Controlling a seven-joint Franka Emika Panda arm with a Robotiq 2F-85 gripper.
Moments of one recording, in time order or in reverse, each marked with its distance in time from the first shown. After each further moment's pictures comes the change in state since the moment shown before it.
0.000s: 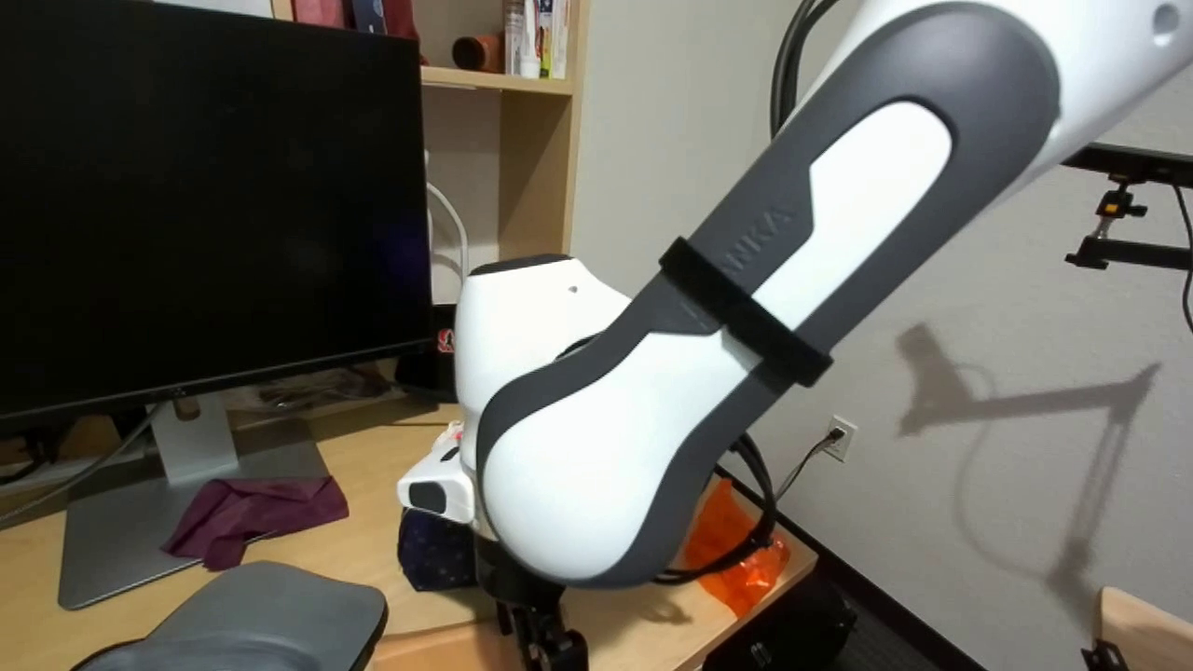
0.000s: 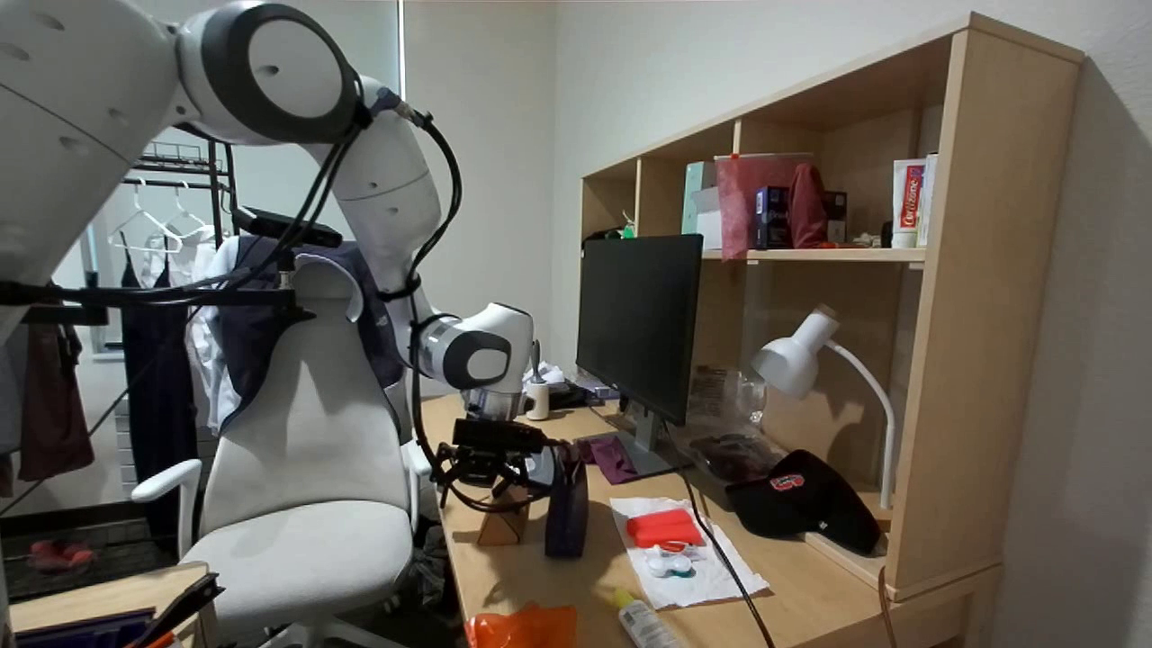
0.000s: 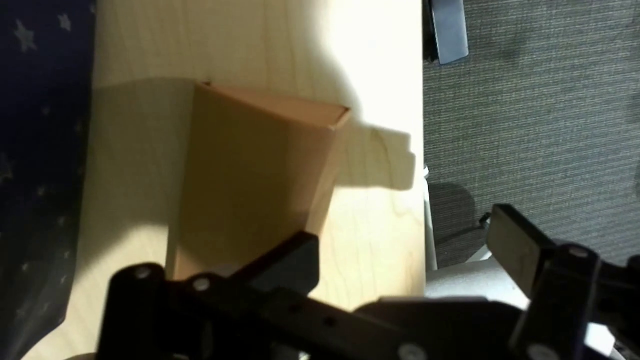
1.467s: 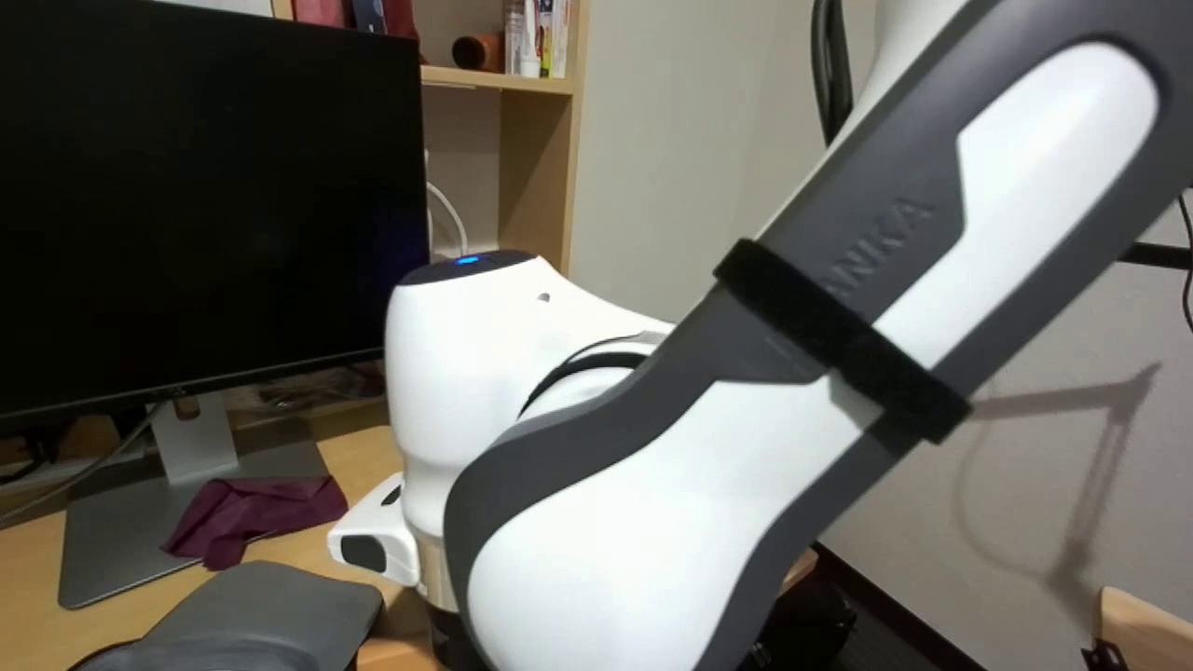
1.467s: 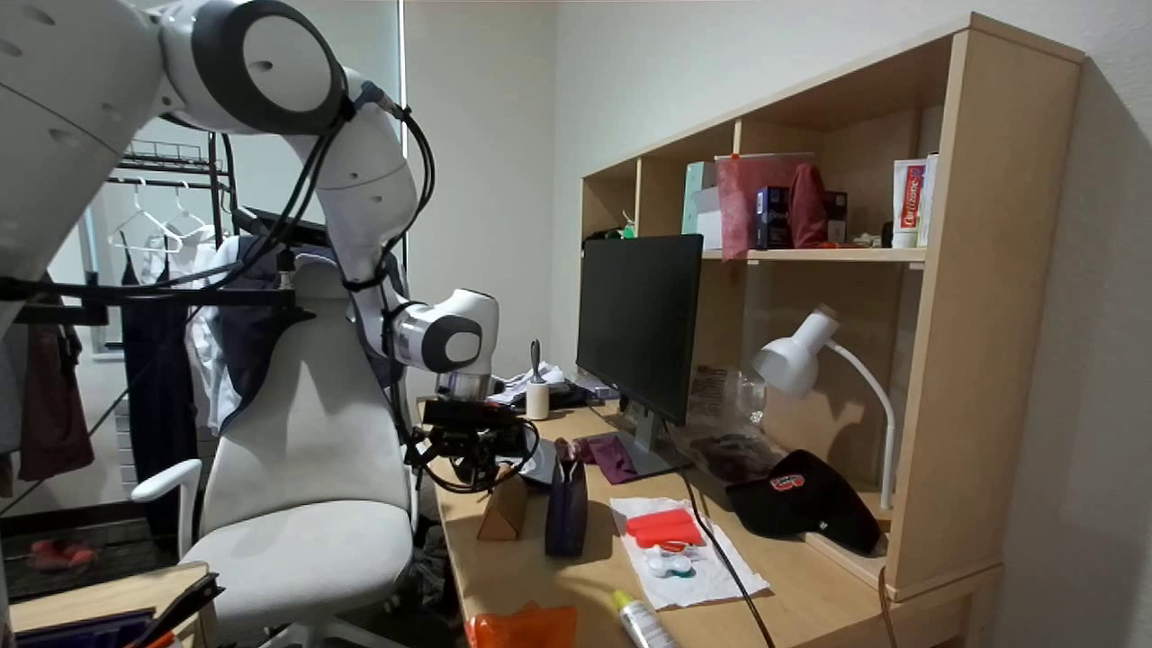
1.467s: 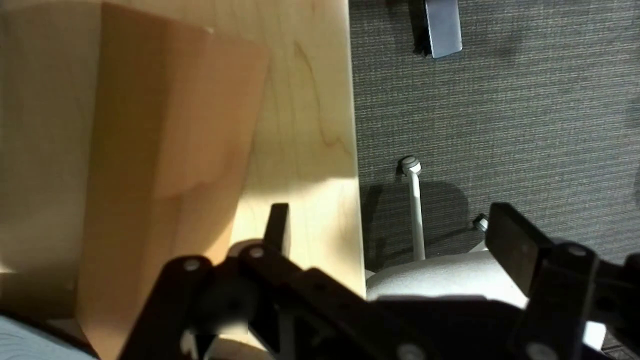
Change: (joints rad) arm 0.037 -0.047 0.073 -0.031 -0.093 0.000 0.151
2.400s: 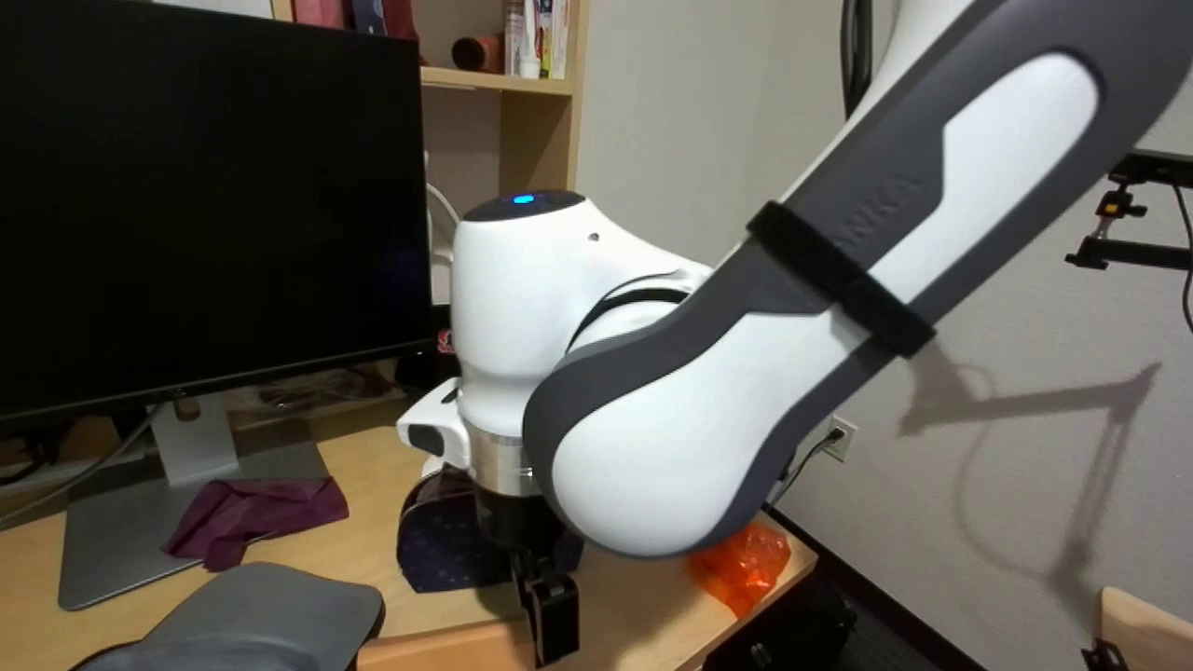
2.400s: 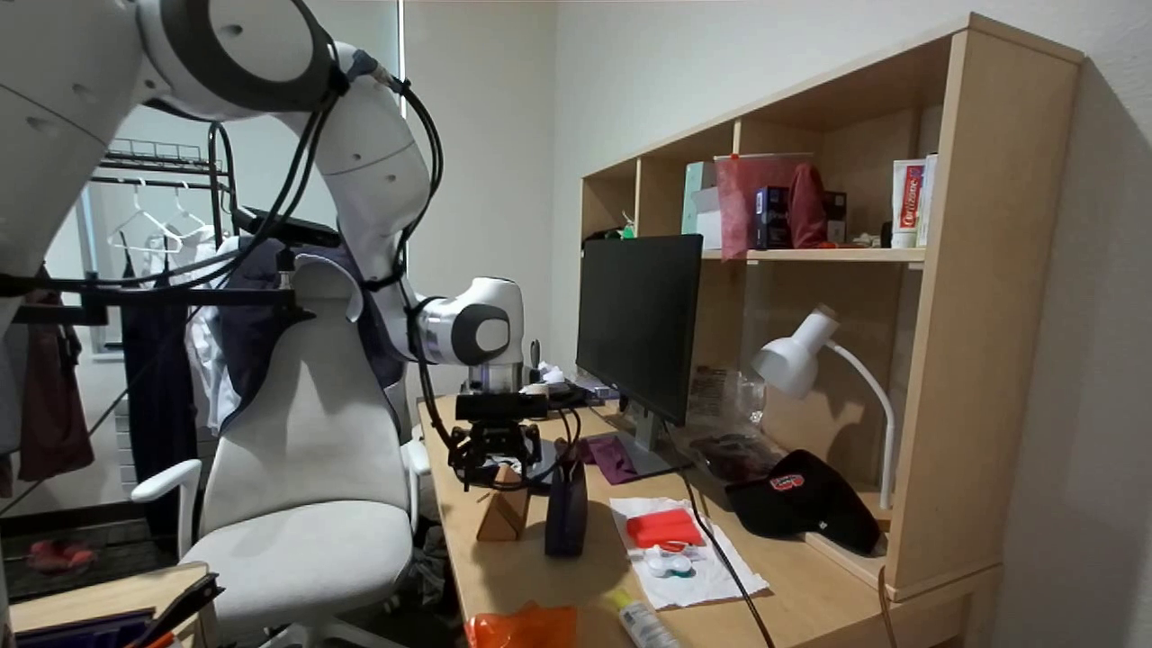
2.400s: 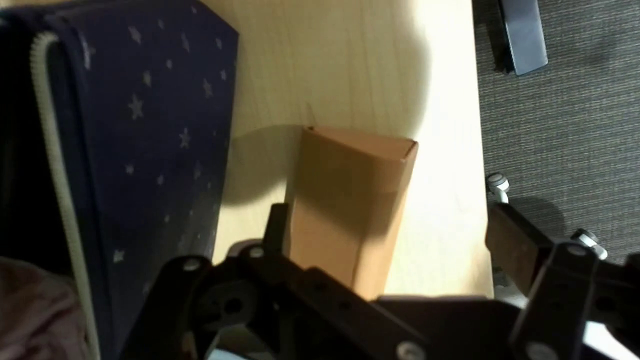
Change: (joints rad) arm -0.039 -0.037 -0.091 0.002 -0.155 0.044 0.119
